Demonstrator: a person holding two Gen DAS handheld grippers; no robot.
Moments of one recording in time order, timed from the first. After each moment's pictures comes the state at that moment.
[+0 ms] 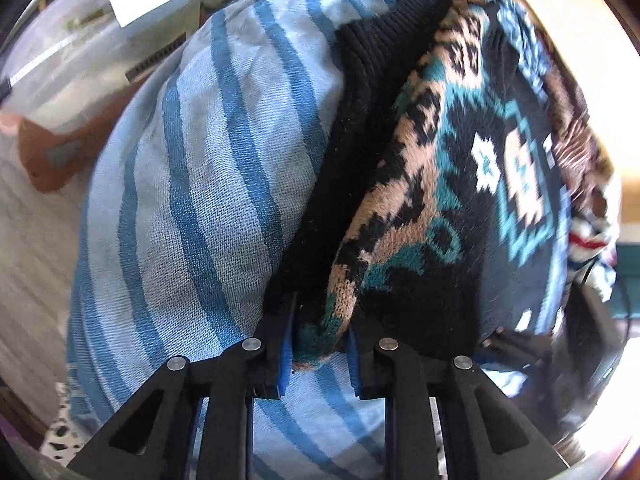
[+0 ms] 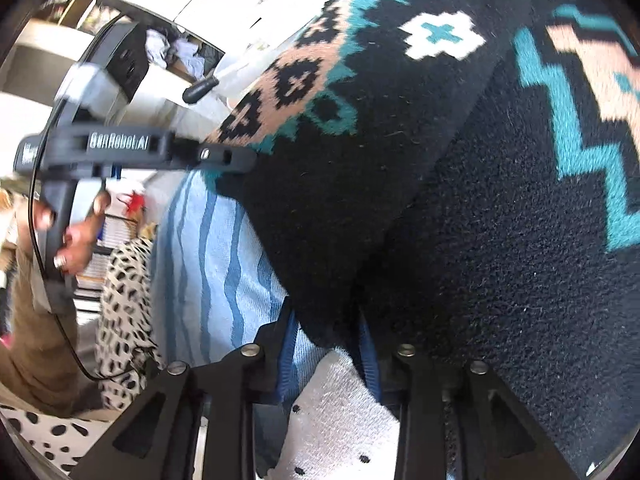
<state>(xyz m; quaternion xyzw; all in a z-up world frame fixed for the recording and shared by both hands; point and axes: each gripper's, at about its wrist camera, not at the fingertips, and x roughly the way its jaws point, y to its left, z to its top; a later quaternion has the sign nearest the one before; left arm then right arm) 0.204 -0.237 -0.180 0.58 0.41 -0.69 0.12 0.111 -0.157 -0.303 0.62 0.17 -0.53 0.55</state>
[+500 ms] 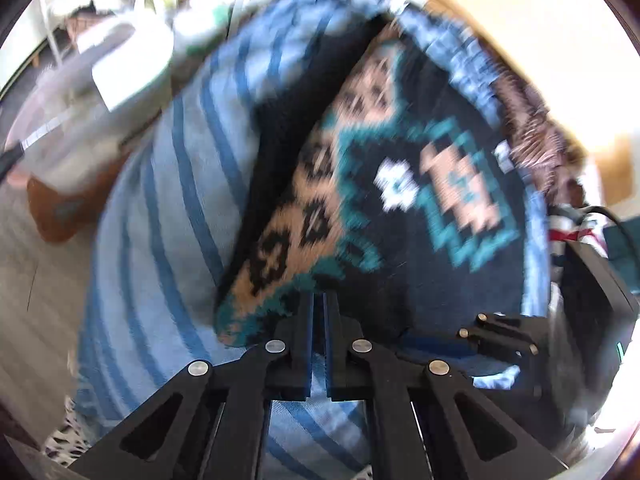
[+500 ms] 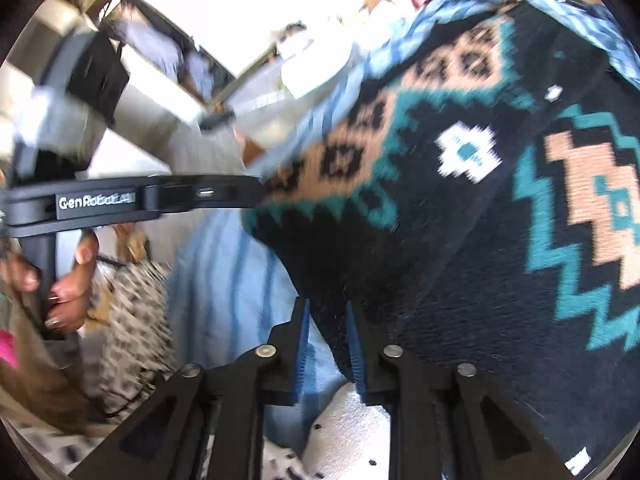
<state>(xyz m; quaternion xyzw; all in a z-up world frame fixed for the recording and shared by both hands) 0.184 -0.200 -0.138 0.56 0.33 -0.74 0.15 0.119 -0.186 -0.264 0.57 0.20 -0.58 0.55</state>
